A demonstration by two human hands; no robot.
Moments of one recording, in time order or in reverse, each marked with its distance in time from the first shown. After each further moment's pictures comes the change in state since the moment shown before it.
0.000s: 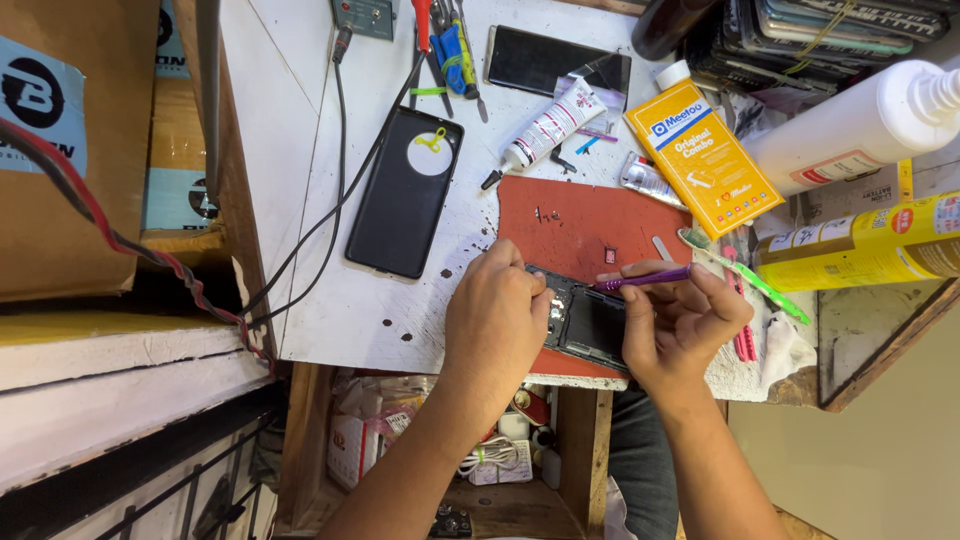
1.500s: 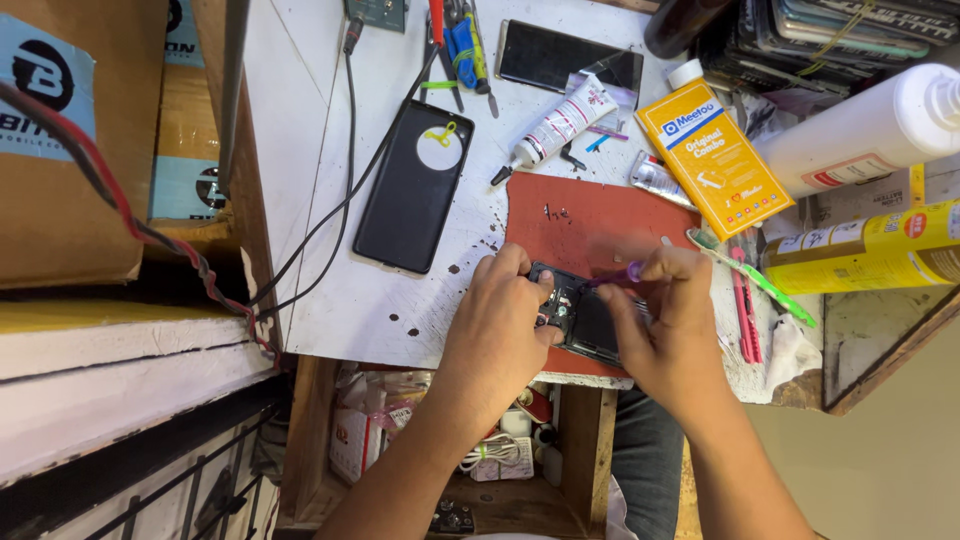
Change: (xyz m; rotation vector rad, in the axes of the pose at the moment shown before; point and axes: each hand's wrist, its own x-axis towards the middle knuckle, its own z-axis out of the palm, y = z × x) left_hand -0.009 0.006 -0.023 -0.047 -0.212 -0.030; right_hand 0.027 -0.036 -0.001 -0.058 -0.277 0.105
